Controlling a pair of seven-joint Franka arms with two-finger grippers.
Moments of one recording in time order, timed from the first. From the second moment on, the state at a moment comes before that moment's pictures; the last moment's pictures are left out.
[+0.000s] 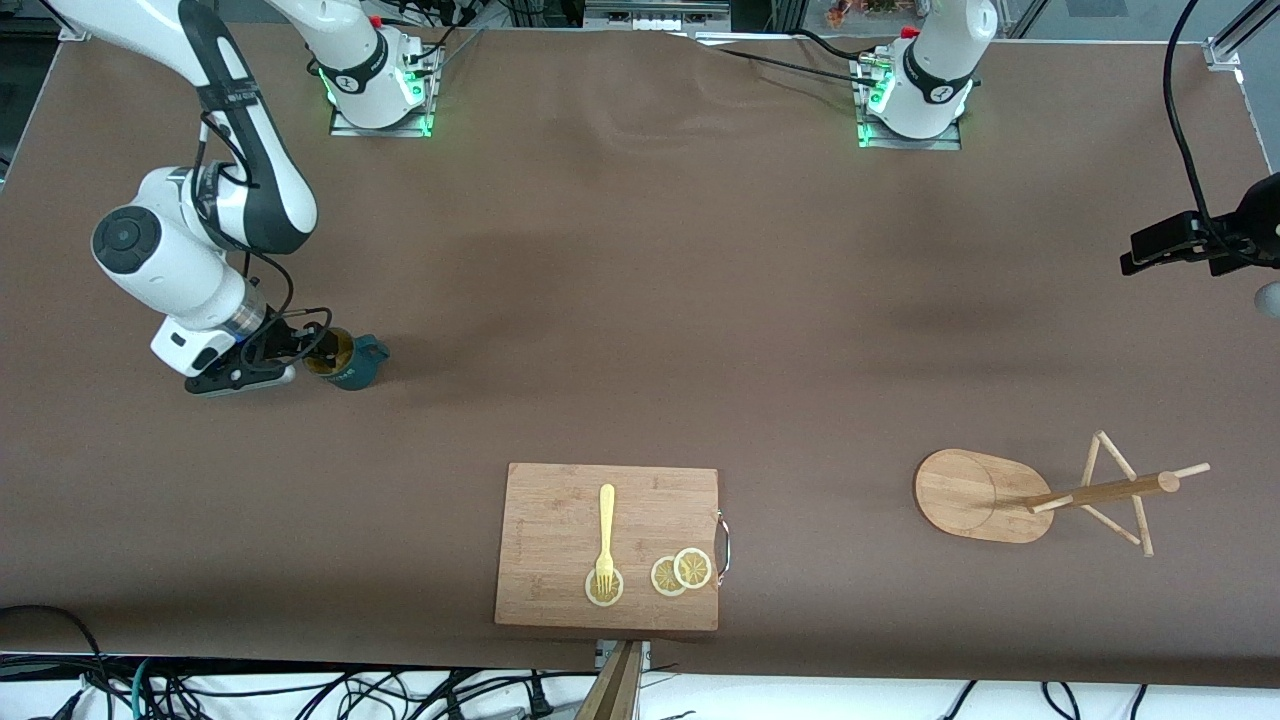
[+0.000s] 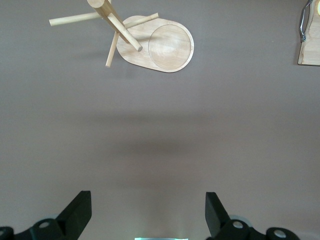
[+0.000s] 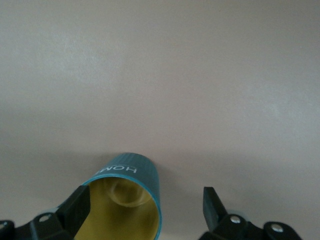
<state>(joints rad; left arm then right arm) 0.11 0.18 -0.06 -1.34 -0.02 1.38 0.01 0.06 0.28 -0.03 -2.15 0.01 2.52 -0.23</state>
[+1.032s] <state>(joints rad) 0.11 0.18 -0.06 -1.34 -0.02 1.38 0.01 0.05 0.30 -0.06 -2.15 0.01 2.48 -0.38</state>
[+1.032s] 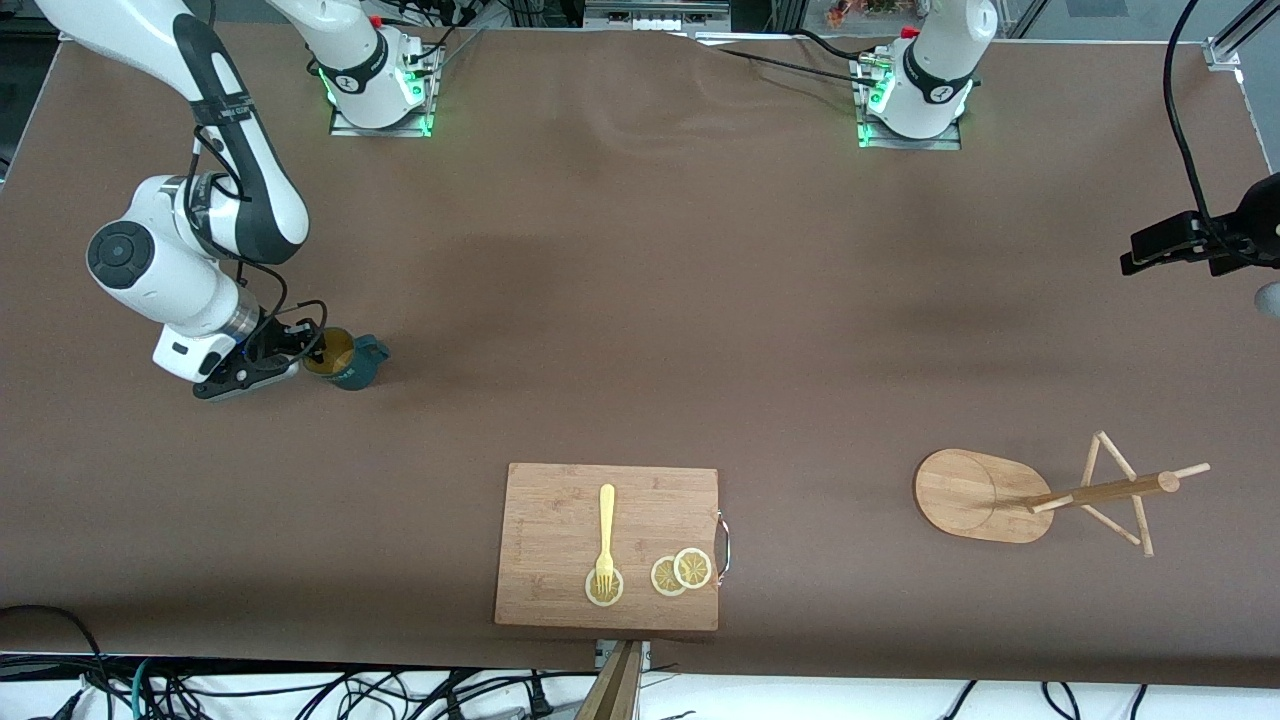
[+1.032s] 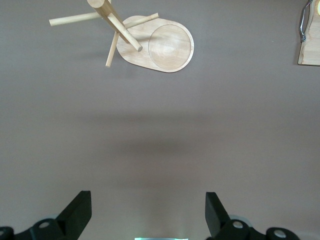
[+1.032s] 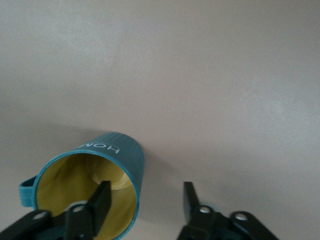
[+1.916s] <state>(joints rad) 0.11 0.18 -0.06 -1.34 -0.02 1.38 0.01 0.05 0.28 -0.04 -1.97 0.01 2.16 -0.32</state>
